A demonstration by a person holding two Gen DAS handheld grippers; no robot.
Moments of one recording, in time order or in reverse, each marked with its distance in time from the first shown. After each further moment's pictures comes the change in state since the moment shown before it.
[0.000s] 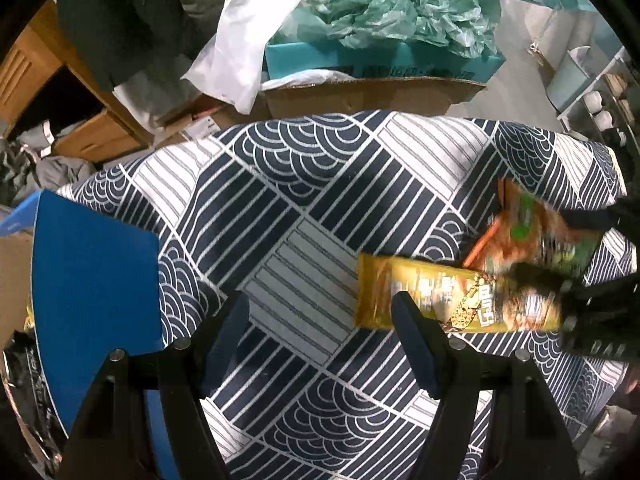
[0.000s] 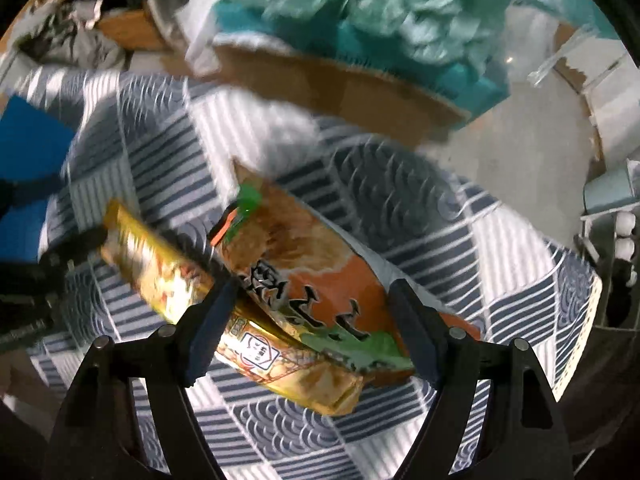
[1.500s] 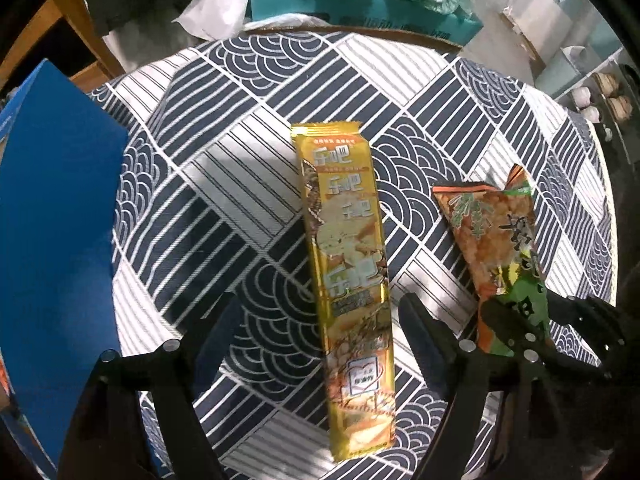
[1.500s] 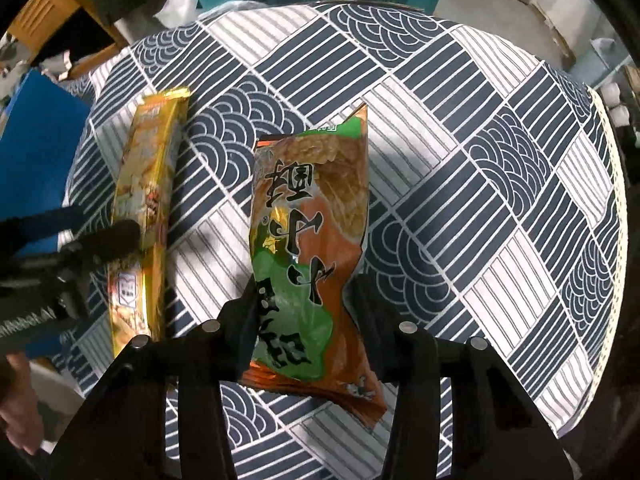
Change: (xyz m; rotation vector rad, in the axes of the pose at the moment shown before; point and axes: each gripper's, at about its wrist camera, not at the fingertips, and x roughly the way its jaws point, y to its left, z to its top) left arm 0.004 -0.023 -0.056 -0.062 0.092 -0.081; right arm 0.000 0.002 -0.111 0.327 -0.080 0.053
